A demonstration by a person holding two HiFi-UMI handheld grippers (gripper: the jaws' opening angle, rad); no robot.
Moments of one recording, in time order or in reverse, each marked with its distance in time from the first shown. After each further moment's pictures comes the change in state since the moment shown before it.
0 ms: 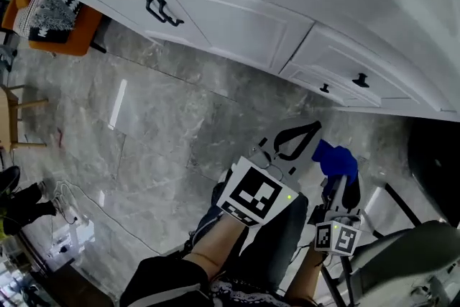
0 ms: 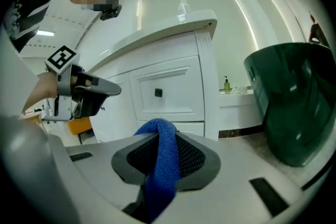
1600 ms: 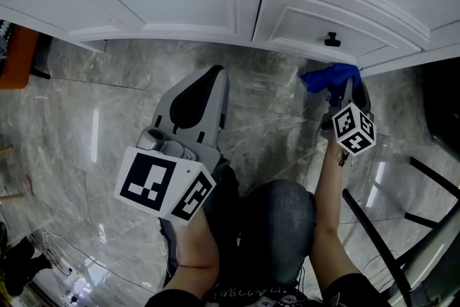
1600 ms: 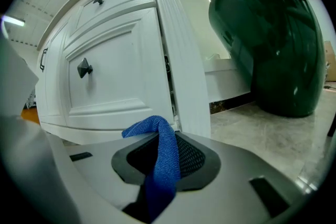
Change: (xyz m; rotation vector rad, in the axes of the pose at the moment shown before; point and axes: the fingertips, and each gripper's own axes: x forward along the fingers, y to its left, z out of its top) left arm -0.016 0.143 -0.157 -0.074 -0.163 0.215; right arm 0.220 -0.133 -0.218 0.158 -0.094 -0.267
